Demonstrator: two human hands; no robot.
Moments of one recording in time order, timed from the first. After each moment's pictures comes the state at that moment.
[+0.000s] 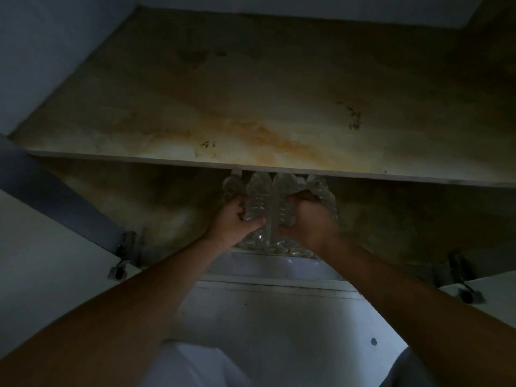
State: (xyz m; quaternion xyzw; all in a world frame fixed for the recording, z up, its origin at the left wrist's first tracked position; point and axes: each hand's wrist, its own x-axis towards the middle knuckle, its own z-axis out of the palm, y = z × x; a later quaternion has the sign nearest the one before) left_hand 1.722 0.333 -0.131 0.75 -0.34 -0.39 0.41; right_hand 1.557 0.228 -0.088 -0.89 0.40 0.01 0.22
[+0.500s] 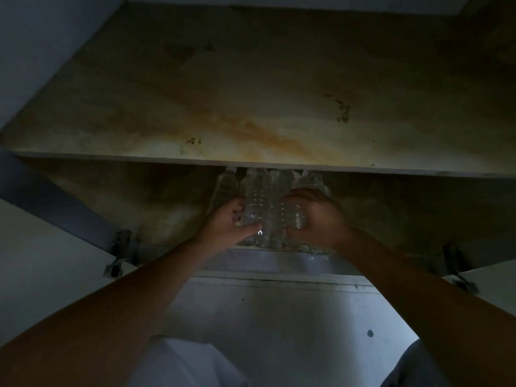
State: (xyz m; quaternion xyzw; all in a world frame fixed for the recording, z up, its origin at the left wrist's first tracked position) left_hand 1.722 0.347 -0.135 0.76 -0.38 -0.38 0.36; right_hand 1.518 0.207 -0.099 -0.93 0.32 -0.03 0.20
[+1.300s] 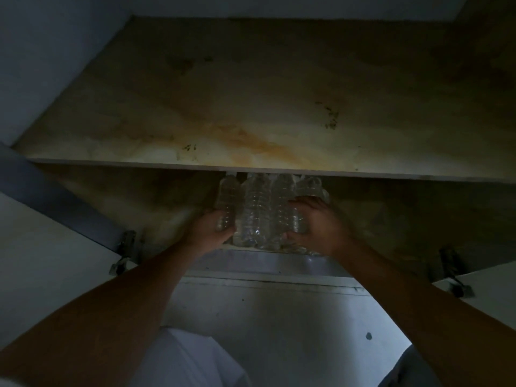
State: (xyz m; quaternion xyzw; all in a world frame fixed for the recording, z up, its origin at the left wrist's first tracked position) left_hand 1.740 0.362 -0.131 0.85 -0.39 -0.29 0.20; right_hand 1.504 0.208 -0.104 -0.91 0.33 -0.04 0.24
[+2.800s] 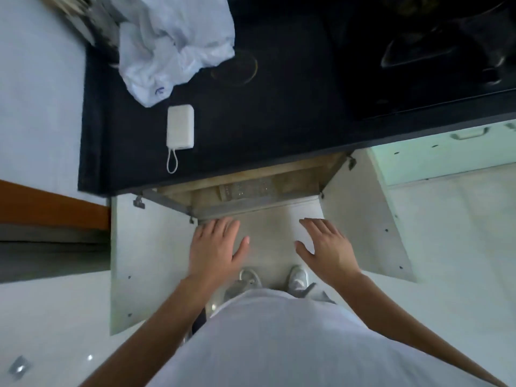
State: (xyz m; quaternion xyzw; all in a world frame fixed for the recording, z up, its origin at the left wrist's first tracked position) left_hand 1.509 0.556 0.515 0.75 -0.65 -0.08 0.00; right_hand 1.261 0.458 0.491 -0.84 0.49 0.00 0.25
